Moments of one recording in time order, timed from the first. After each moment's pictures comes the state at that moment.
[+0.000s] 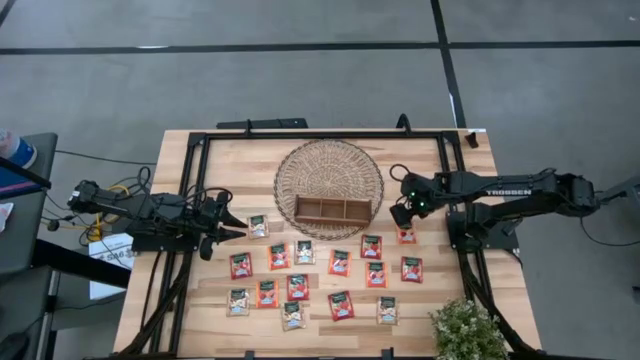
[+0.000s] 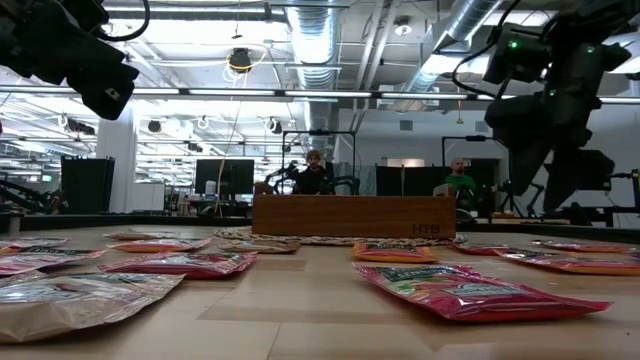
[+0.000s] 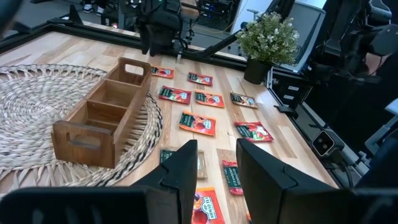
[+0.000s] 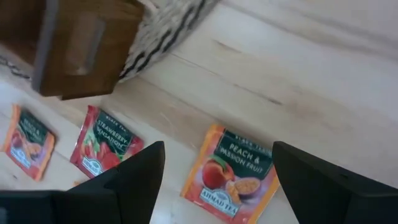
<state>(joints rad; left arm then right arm) -0.23 0.18 0.20 -0.17 -0.09 -0.28 -0.22 1.04 0.54 -0.71 -0.10 0.92</state>
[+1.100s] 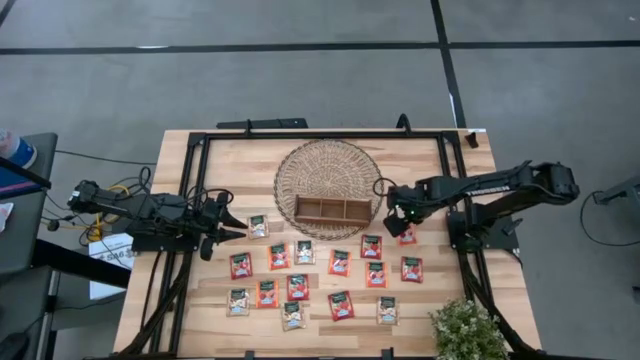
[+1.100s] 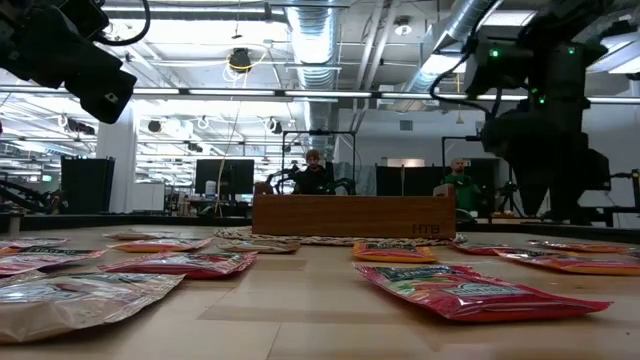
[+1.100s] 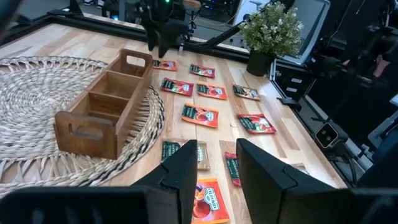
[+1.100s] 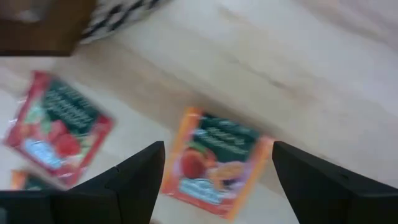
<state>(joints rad) -0.23 0.18 0.20 -0.20 -0.09 -0.28 -0.11 1.26 0.65 -0.82 -0.03 0.88</state>
